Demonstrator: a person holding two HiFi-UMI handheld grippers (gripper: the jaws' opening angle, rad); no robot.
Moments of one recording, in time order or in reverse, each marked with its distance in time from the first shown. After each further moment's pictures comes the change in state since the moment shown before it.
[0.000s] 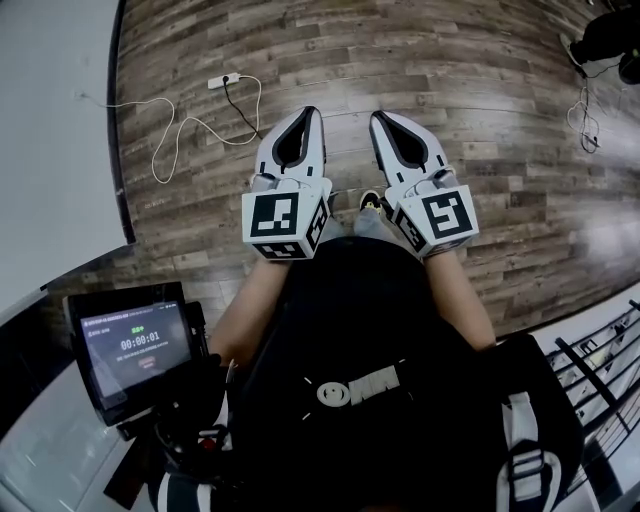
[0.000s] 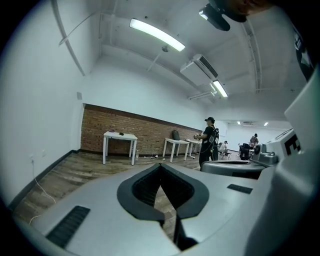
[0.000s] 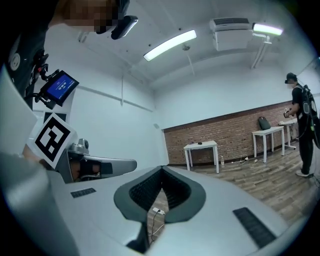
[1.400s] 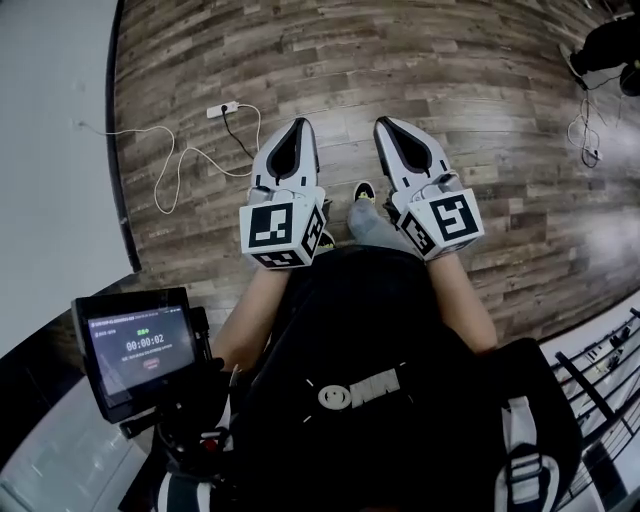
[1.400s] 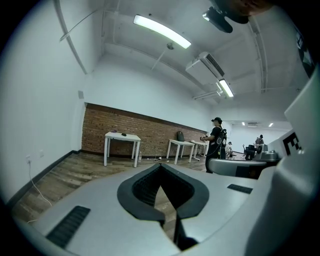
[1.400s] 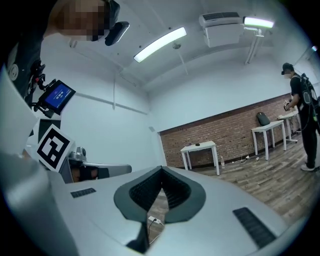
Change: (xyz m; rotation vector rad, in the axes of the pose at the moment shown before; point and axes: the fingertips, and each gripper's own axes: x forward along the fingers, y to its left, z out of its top) left arm 0.107 0.058 0.020 -0.022 -0.012 0.036; right arm 0.093 -0.084 0.016 0.064 -0.032 -0.006
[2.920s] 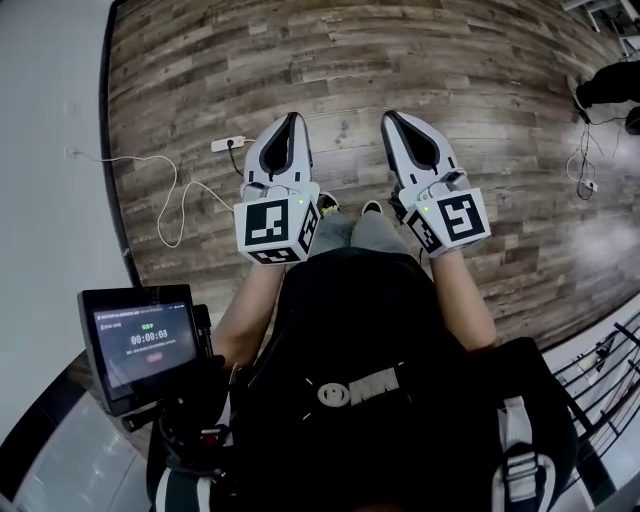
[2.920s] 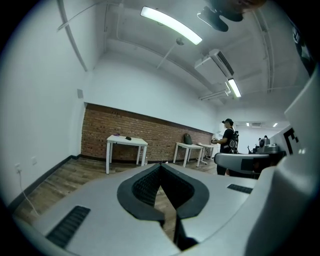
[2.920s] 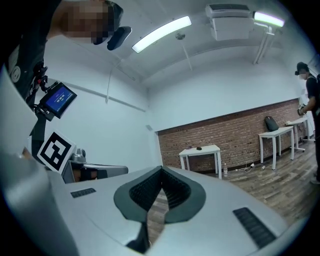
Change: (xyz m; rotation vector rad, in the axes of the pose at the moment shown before) left arm 0.207 0.164 0.083 0.007 -0.013 0.019; right arm 0.248 -0.094 0.060 -0.049 0.003 -0.002
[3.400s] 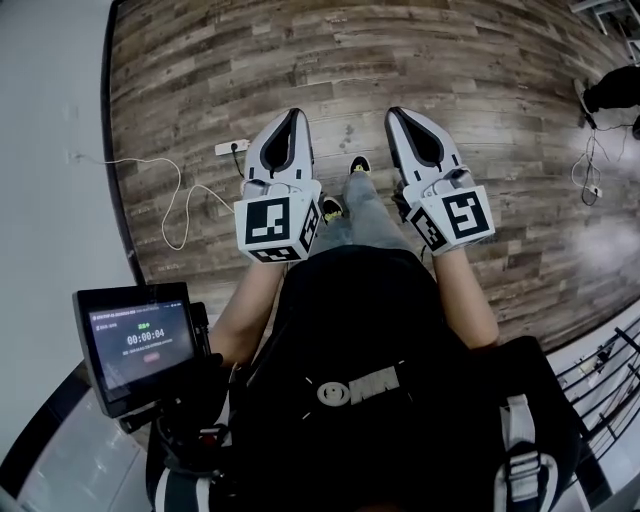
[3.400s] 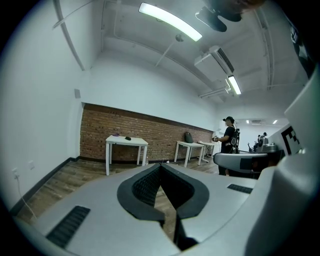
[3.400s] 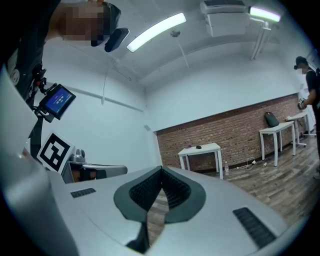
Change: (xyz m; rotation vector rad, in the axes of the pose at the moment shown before) left arm 0.038 0.013 0.007 0.023 0.010 -0.002; right arm 0.033 -0.028 0.001 0.031 -0.004 0.000
